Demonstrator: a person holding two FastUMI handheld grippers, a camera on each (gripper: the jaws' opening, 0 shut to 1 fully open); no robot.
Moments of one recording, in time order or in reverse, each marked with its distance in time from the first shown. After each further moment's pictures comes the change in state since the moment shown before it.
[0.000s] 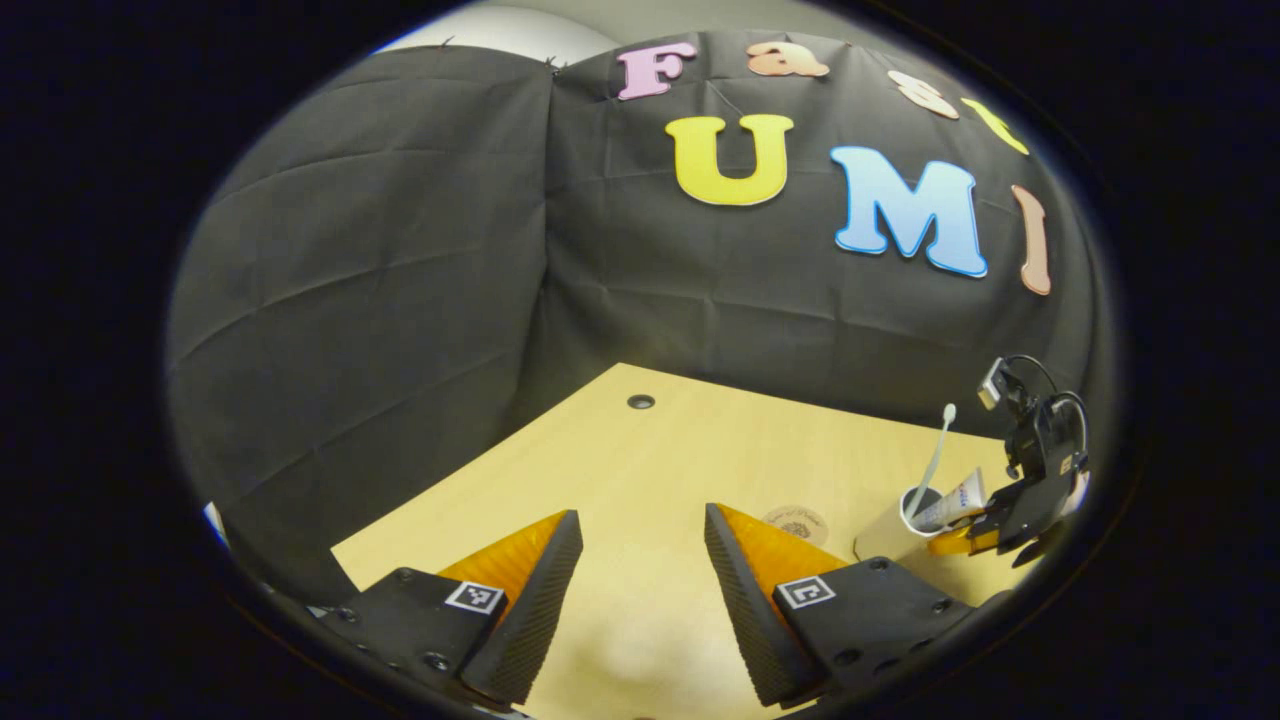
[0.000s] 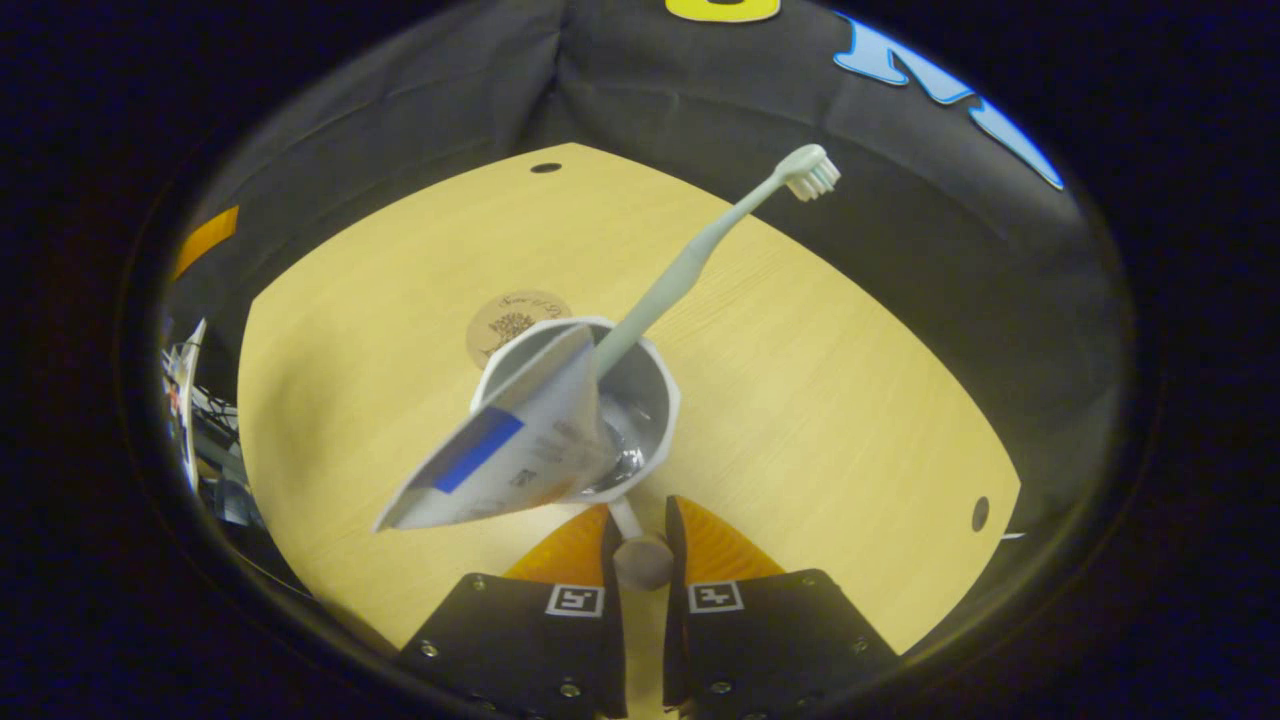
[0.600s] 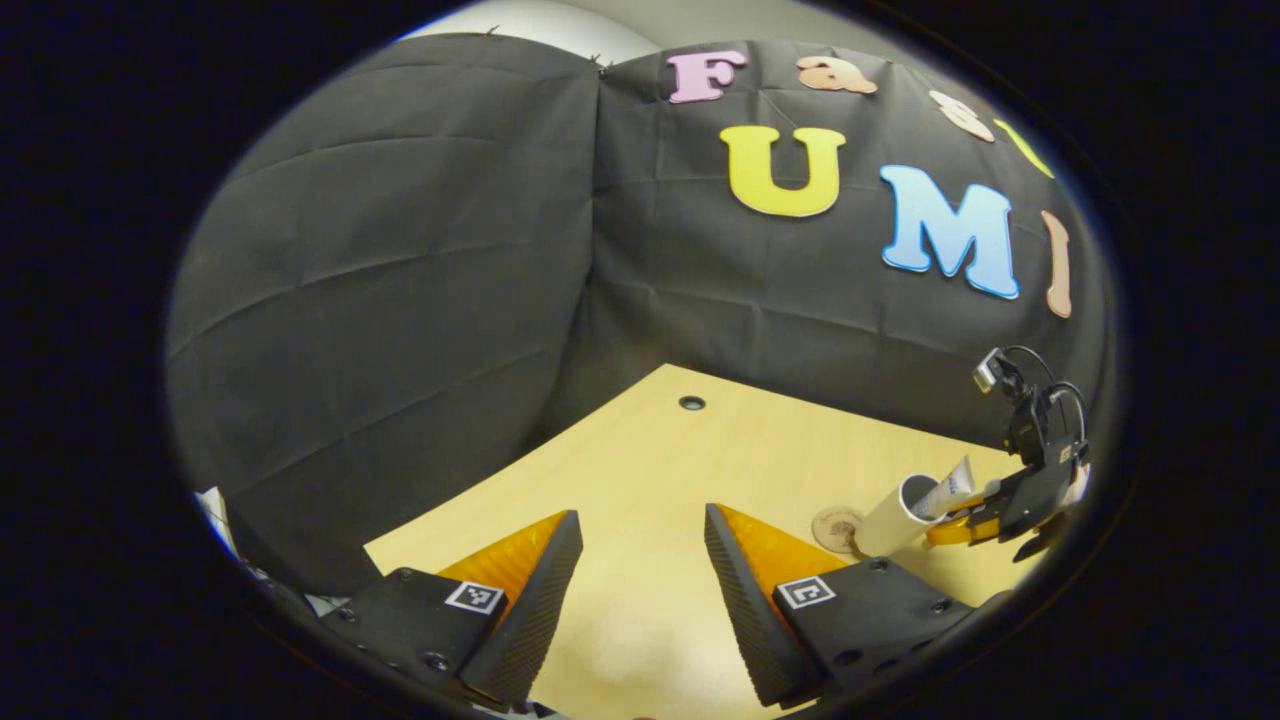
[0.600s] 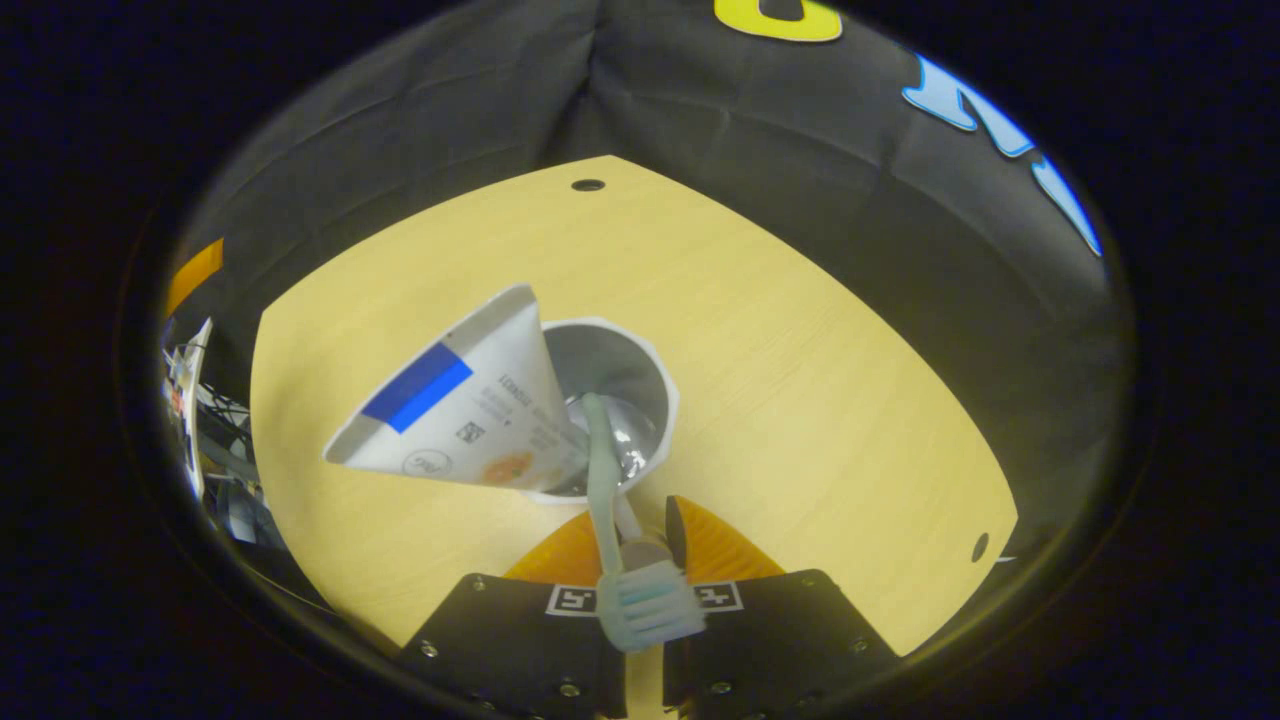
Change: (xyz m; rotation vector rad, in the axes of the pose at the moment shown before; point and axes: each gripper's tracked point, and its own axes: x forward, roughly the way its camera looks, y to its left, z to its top) left arm -0.015 0.089 0.002 -0.057 -0.007 0.074; right arm 0.003 0.049 0.051 -0.039 -0.007 0.040
